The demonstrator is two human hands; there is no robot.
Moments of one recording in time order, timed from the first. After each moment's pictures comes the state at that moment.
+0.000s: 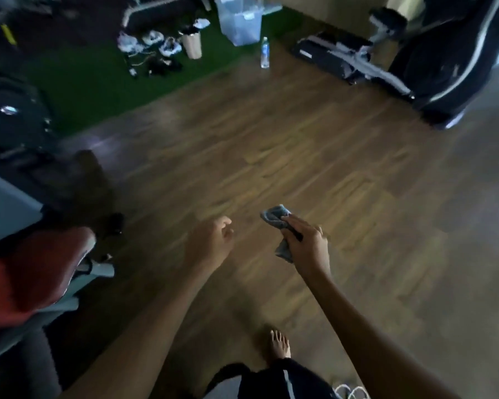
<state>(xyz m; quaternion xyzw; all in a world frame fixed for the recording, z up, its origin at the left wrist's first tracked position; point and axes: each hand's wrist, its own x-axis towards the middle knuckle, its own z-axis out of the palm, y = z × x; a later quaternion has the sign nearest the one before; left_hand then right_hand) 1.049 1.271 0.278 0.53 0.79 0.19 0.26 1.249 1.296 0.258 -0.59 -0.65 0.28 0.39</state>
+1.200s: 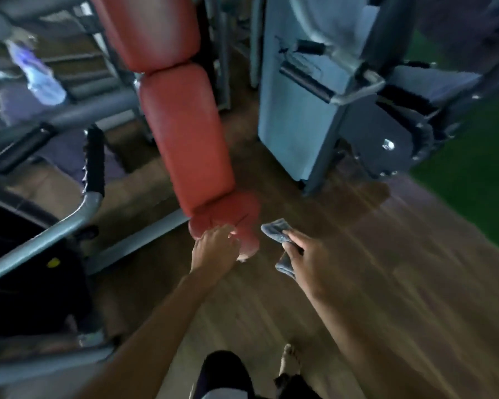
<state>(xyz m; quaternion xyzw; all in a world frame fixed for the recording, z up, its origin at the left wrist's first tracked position) 0.590 1.410 0.271 -0.22 0.92 0.32 0.08 0.552 1.606 0.231 0.09 -0.90 0.44 0.01</state>
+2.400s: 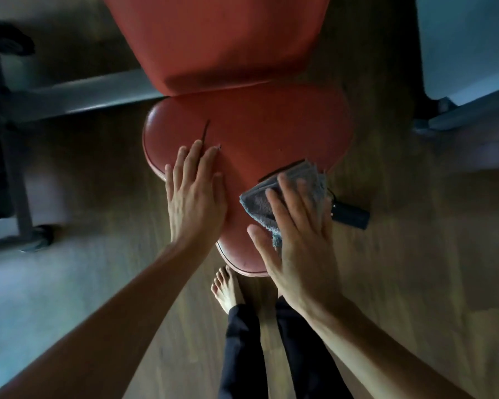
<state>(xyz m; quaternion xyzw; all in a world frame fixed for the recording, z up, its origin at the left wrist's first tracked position) 0.413 1.330 -0.212 -0.41 0.87 0.26 -0.02 0.358 1.496 -0.191 0.37 -0.91 0.16 -0.11</state>
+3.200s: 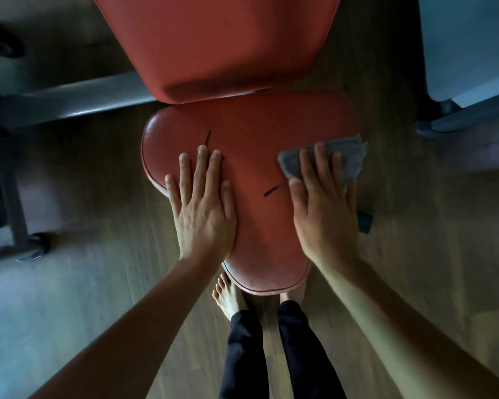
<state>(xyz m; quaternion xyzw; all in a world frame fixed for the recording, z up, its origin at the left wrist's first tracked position) 0.410 1.331 -0.230 -0.42 0.87 0.24 -0.01 0.296 1.463 -0.217 0.26 -0.94 0.14 -0.16</state>
